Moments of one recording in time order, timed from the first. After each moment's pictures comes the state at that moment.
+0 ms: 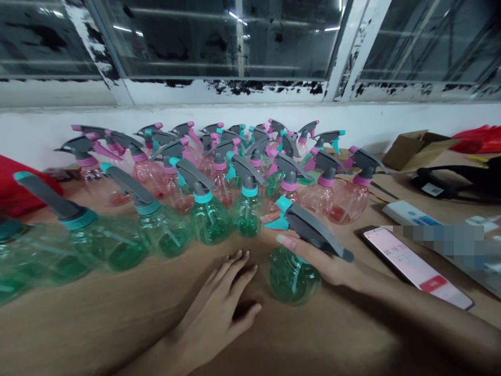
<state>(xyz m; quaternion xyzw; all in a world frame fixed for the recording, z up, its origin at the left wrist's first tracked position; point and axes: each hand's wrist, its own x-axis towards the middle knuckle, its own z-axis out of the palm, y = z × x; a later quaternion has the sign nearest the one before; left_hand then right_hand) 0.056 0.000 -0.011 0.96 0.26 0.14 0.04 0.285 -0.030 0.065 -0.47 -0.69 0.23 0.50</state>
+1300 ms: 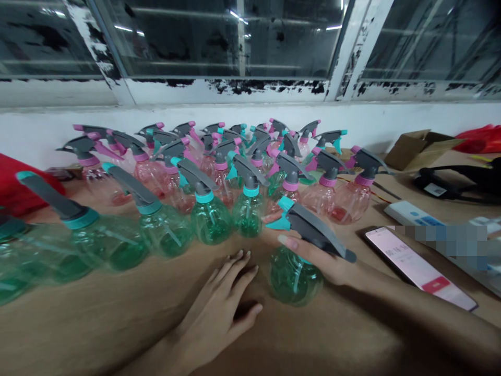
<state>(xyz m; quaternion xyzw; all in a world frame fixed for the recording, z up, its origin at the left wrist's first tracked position) 0.056 0.001 -0.012 0.96 0.26 0.13 0.03 0.286 -0.029 0.066 -0.45 -0.69 0.26 0.50</state>
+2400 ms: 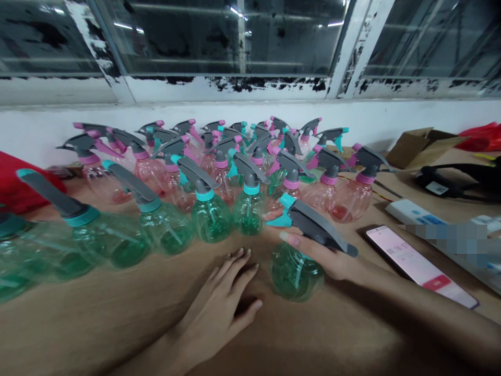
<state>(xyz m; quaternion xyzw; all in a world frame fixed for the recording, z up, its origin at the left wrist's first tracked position) 0.056 0.000 -0.009 0.96 0.26 0.13 0.04 0.290 -0.028 0.067 -0.48 -0.71 0.24 0.47</state>
